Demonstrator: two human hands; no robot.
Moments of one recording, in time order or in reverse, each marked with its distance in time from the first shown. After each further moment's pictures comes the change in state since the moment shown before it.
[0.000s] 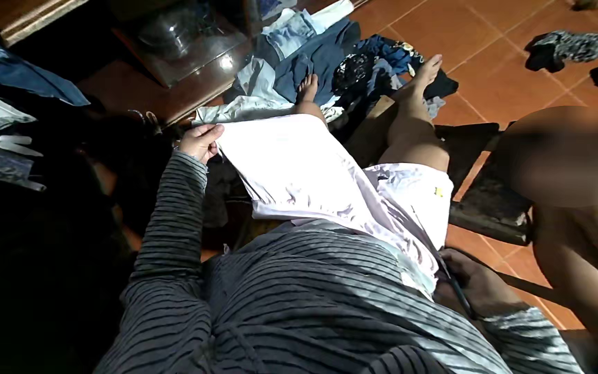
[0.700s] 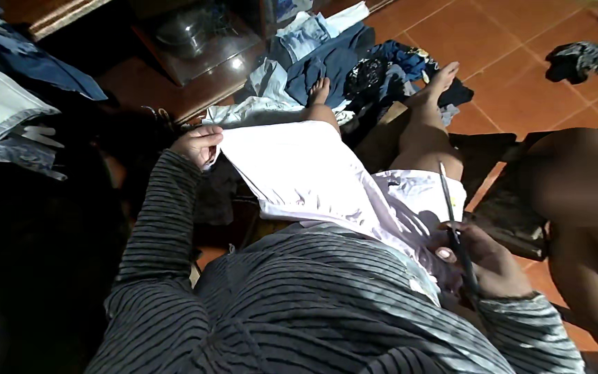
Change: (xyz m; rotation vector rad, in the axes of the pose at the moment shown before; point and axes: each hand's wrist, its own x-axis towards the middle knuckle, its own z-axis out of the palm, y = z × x) left_hand -0.011 0.004 -0.044 -0.162 -0.331 0.053; right_hand 0.168 0.164 0.009 0.436 0.064 -0.838
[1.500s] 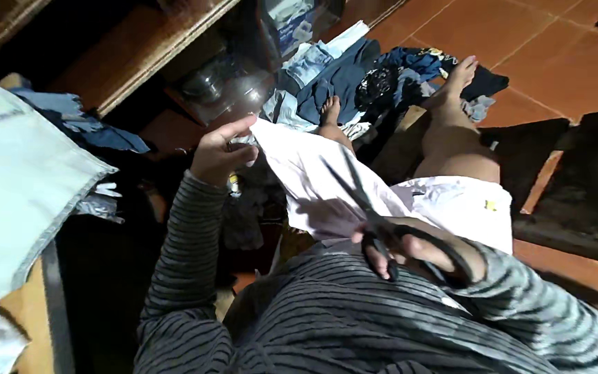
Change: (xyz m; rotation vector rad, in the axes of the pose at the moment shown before) left_hand -0.025 0.107 0.086 0.363 -0.040 0.361; right_hand 0.068 -0.095 0.102 0.573 -0.857 -0.156
